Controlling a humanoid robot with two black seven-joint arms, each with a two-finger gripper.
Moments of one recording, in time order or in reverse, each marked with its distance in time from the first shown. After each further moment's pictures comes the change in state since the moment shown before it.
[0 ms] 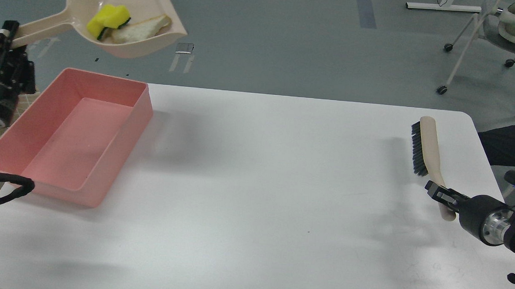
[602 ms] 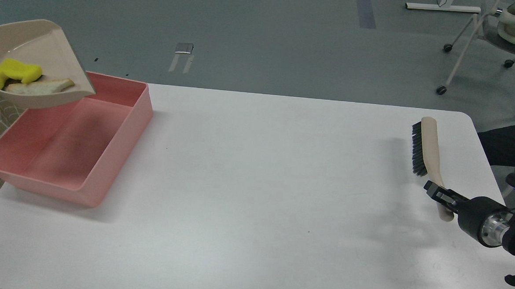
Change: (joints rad) left arm 0.180 0.250 -0.063 0.247 0.040 -0.190 0.000; right arm -0.002 0.019 0.022 0.008 0.018 -0.004 0.009
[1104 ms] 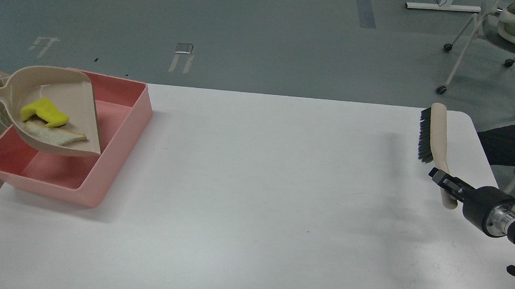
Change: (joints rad) left arm -0.063 0.051 0.048 0.001 0.428 -0.028 0.000; right arm 0.009 0.031 0.073 0.000 0.014 0.001 0.009
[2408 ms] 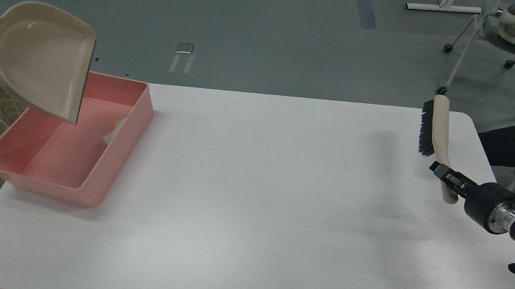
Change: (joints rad) left arm -0.350 0.310 0.144 -0.158 0.040 -0.056 0.000; right arm -0.013 0.025 0.043 0.008 0.003 -0.002 0.027
